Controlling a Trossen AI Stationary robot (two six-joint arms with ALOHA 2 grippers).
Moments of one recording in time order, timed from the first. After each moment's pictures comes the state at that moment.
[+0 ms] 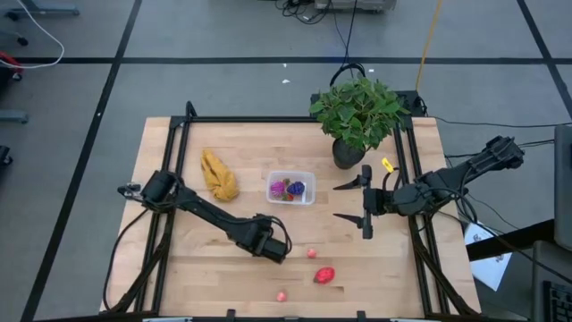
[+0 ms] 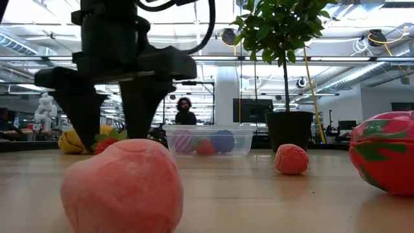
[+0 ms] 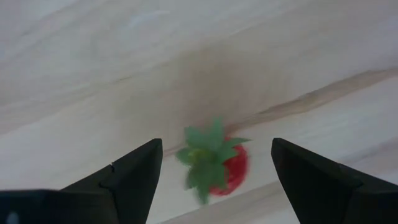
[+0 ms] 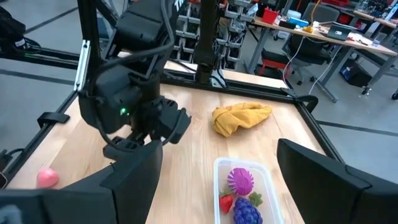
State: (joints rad) left arm -0.40 2.02 1.44 -0.94 -0.10 -1.59; right arm 0.47 1.01 0.92 -0.25 0.52 0.00
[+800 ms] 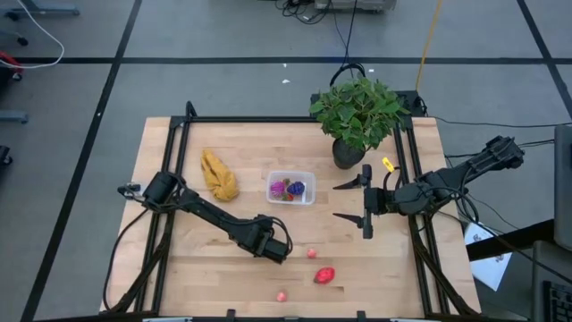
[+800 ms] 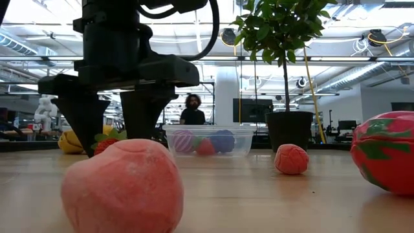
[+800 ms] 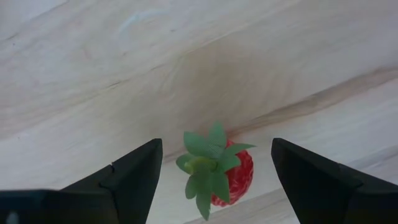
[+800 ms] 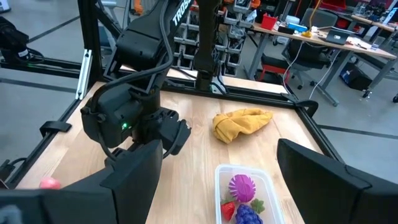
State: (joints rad) left arm -0.40 2.05 1.44 -0.92 -0.10 -1.56; right arm 0.47 1.01 0.92 -0.23 0.52 0.00
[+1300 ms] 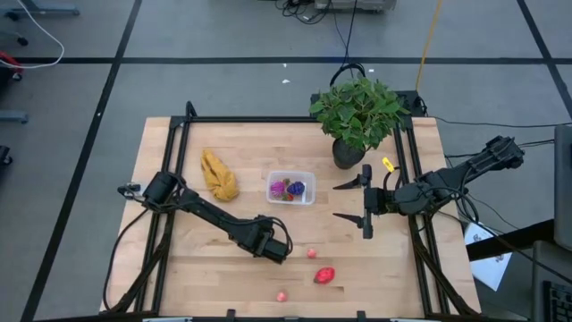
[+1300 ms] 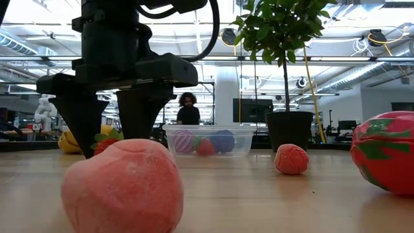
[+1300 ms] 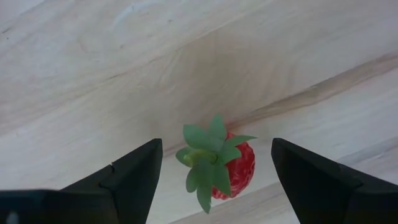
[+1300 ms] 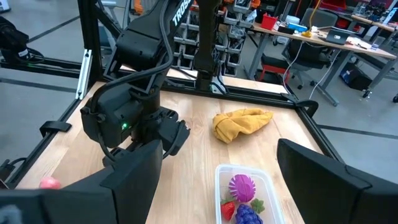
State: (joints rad) left arm -0.40 2.05 1.44 -0.92 -0.07 -1.55; right arm 0.47 1.01 0.92 -0.23 0.52 0.00
